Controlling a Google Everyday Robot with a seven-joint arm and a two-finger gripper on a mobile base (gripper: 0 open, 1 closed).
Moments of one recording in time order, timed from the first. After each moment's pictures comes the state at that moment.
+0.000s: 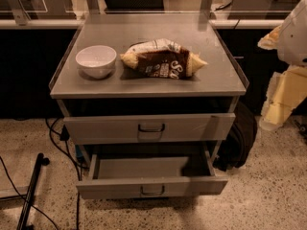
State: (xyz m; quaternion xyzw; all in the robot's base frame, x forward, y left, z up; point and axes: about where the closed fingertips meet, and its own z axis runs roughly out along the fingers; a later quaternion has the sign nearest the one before) arm 0.438 -0.217 0.976 -0.60 0.78 -0.03 0.16
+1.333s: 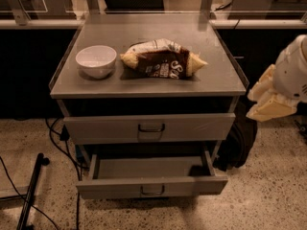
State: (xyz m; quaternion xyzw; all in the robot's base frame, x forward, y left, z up) arm 0.434 -0.223 0.928 -0.59 0.78 -0.04 0.18
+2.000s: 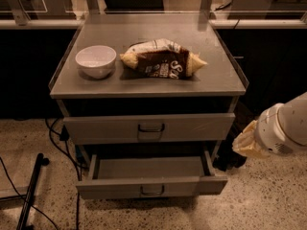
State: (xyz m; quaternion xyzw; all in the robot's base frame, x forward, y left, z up) arm 0.419 -0.229 0.799 -0.55 0.81 0.02 0.21
